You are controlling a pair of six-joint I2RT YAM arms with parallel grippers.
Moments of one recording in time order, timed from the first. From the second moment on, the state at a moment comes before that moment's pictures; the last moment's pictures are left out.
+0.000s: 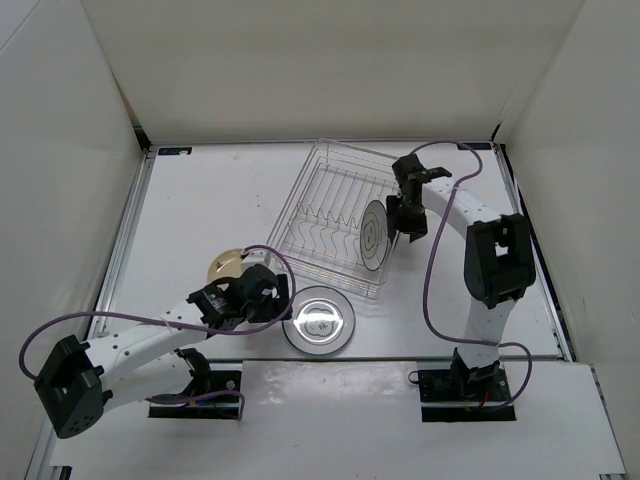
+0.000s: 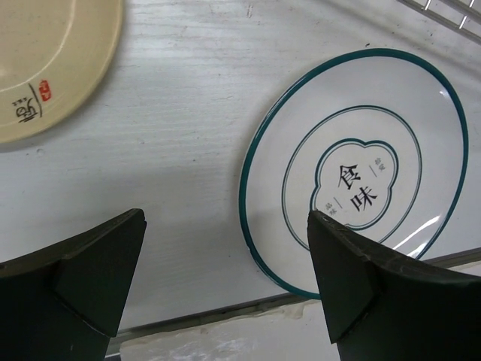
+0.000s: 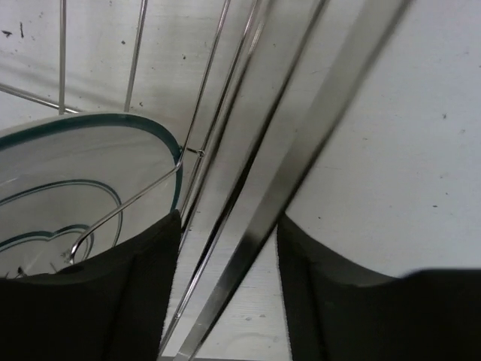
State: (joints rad) left arm -0.87 0.99 0.56 -0.52 -0.26 -0.80; right arm 0.34 1.89 1.46 -0.88 0.03 0.28
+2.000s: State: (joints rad) left arm -0.84 0.83 0.50 -0.68 -0.32 -0.79; right arm 0.57 1.63 1.39 -0.81 -0.02 -0.10
